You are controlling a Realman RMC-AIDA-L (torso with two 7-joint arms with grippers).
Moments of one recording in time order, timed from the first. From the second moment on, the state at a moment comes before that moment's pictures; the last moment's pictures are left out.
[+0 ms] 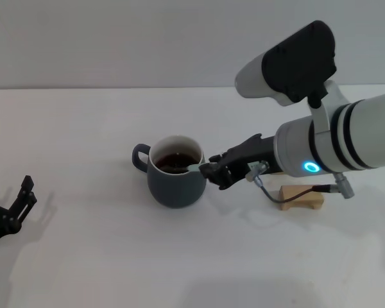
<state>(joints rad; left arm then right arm) -0.16 -2.06 -0.59 -0.17 2.18 1.35 -0.10 0.51 2.08 1.35 1.54 -2.47 1.12 -0.26</state>
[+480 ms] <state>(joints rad) -0.15 -2.06 -0.59 -0.18 2.18 1.36 -0.10 0.56 2.08 1.34 1.46 -2.45 1.04 -0.26</state>
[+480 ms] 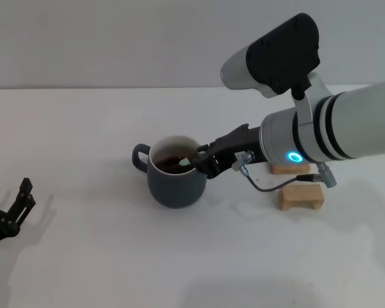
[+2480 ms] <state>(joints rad) -0.15 -2.06 -0.59 -0.18 2.18 1.37 -0.10 0.55 2.08 1.33 1.43 -2.47 0.93 -0.31</state>
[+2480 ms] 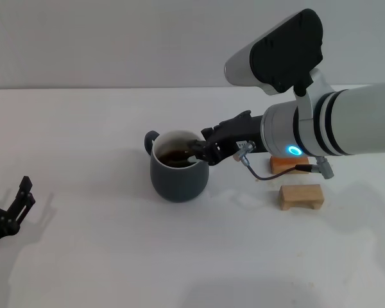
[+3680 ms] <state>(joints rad) -0.15 -2.06 -0.65 -0.16 2.18 1.40 -0.10 -0.08 2.08 0.64 0.77 -2.13 -1.54 -0.56</state>
